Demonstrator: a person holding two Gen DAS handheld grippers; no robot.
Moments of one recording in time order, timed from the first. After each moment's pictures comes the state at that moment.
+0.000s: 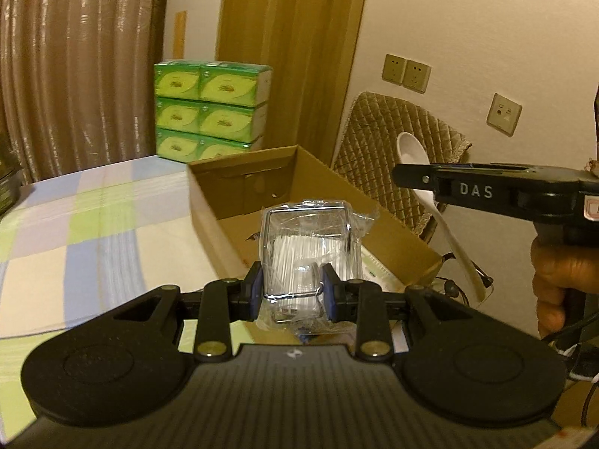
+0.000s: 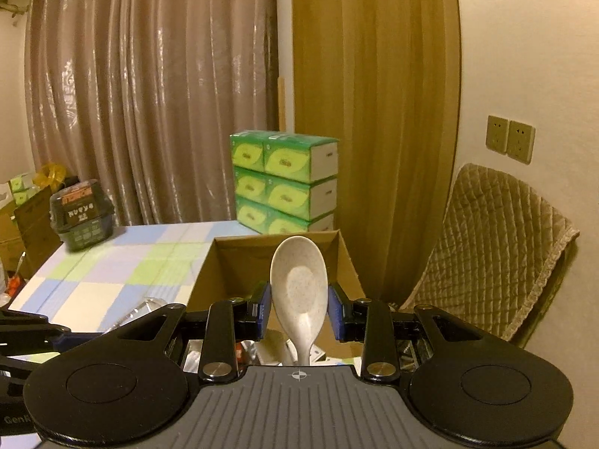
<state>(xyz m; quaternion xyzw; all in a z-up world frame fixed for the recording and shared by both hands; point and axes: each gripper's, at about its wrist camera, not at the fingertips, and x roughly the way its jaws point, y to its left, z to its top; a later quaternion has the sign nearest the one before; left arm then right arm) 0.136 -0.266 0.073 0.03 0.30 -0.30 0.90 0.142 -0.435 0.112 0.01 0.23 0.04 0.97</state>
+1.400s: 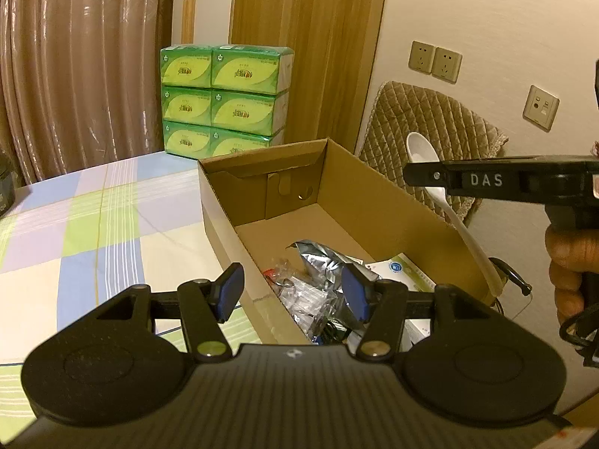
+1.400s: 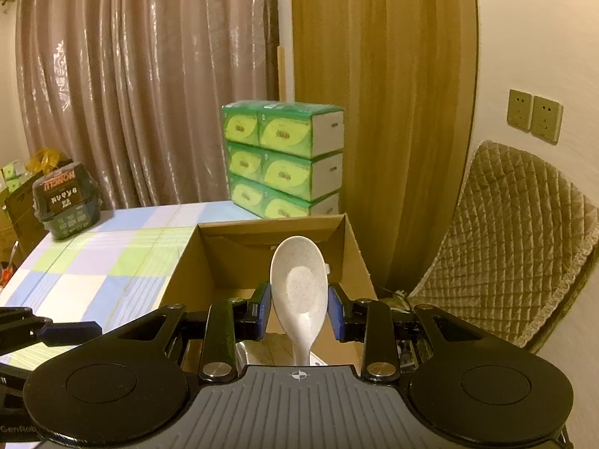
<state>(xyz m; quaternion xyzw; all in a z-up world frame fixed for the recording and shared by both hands) 0.201 -0.279 0.038 0.04 0.31 -0.28 0.91 0.215 -0.439 0.084 0.01 0.27 0.05 0.96</state>
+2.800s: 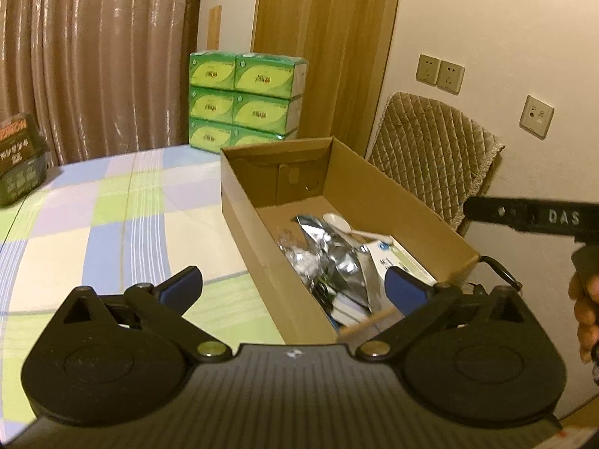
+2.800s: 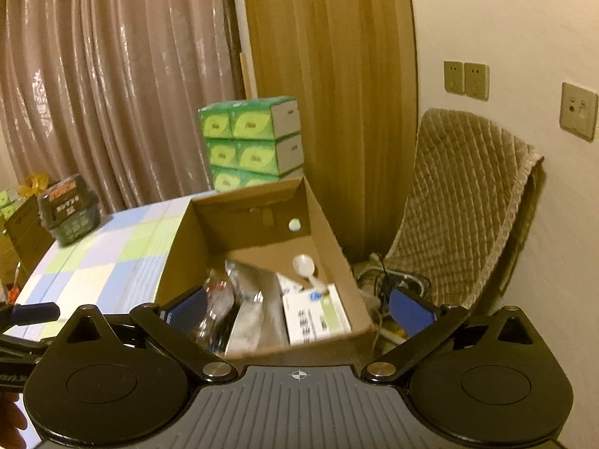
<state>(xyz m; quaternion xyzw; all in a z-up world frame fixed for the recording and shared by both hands) 0.125 -0.251 0.050 0.02 0.31 -0.24 0.92 0.079 -0.466 0.090 0.06 0.28 0.01 0.96</state>
